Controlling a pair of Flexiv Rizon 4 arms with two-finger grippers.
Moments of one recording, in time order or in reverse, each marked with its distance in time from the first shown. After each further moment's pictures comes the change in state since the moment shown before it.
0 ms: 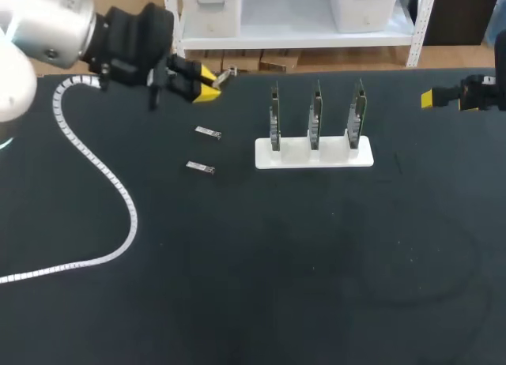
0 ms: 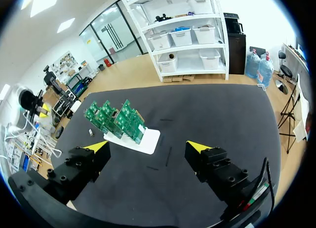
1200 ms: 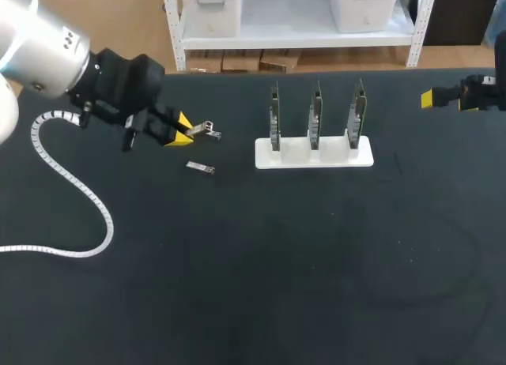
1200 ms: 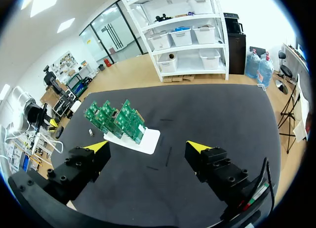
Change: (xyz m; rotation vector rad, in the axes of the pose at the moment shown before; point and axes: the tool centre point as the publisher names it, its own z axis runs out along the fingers) left arm 0.078 -0.049 -0.008 0.104 0.209 0.099; right arm 0.000 0.000 0.000 0.000 0.000 0.000
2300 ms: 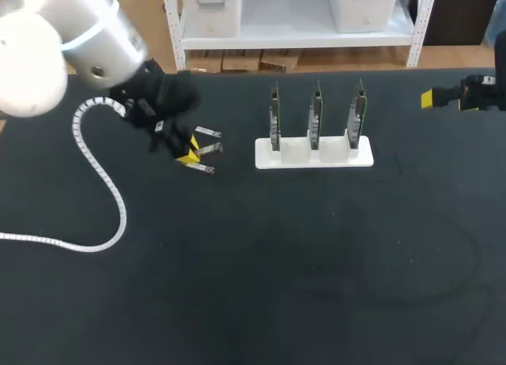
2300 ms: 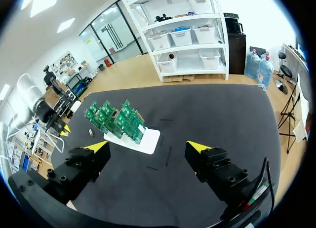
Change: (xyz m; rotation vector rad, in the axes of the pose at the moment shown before) left arm 0.039 0.000 0.045 0.188 0.225 -0.193; right arm 0.000 0.000 0.000 0.000 0.000 0.000
